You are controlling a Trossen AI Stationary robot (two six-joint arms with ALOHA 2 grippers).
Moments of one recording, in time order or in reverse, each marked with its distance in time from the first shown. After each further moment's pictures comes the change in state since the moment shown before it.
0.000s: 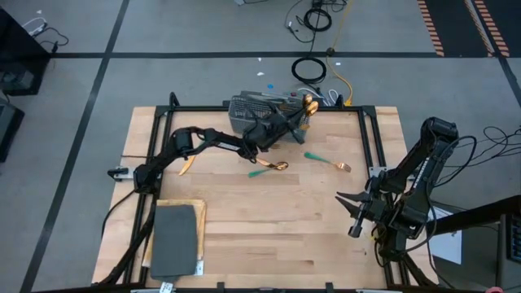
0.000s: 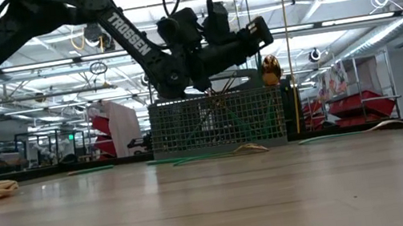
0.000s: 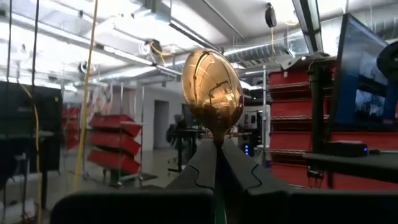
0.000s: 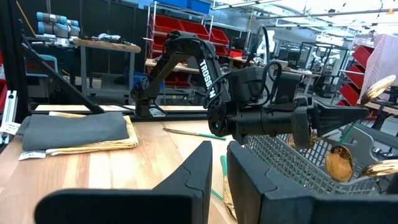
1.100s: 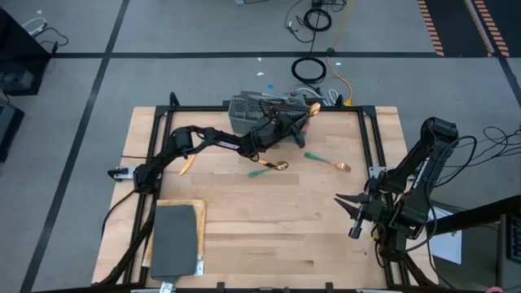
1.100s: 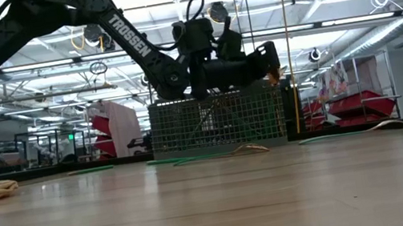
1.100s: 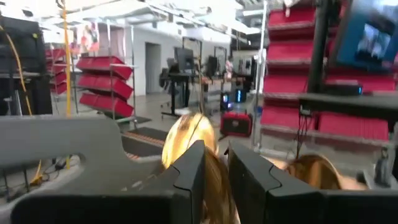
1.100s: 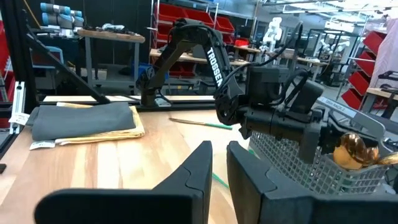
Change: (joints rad) left arm 0.015 -0.002 -0.001 -0.280 0.021 -0.093; right arm 0.001 0.000 0.000 0.013 -0.054 0.004
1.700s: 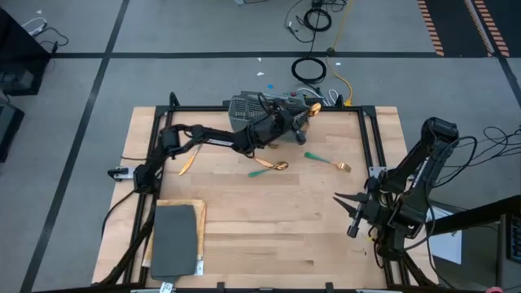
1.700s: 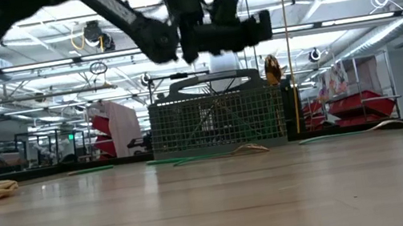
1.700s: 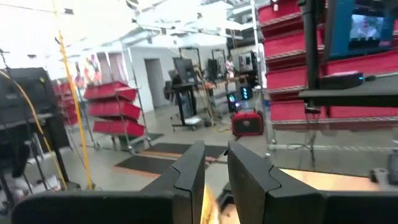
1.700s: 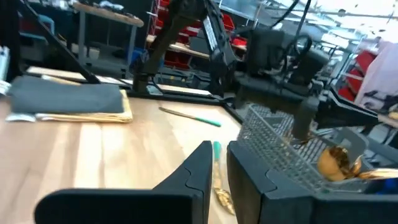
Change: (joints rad) left arm -0.022 -0.166 -0.001 -0.146 -0.007 0.200; right arm -0.024 0.000 0.000 -0.004 -0.026 -0.143
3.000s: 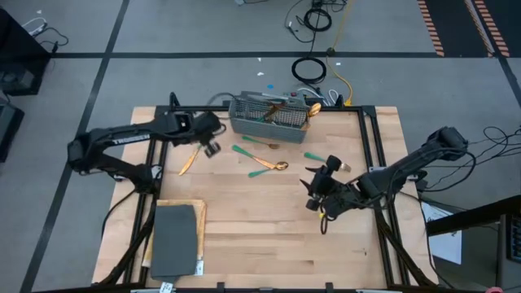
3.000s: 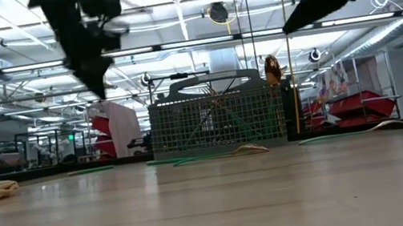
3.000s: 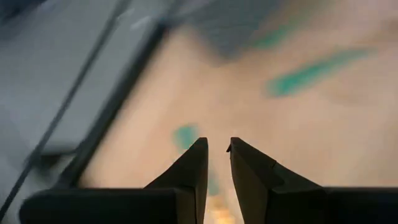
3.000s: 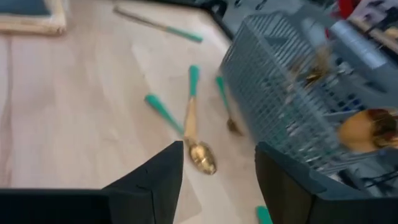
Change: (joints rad) left arm 0.116 -0.910 -0.461 -1.799 -0.176 -0.345; right arm -0.636 0.068 0.006 0.468 -0.558 -0.636
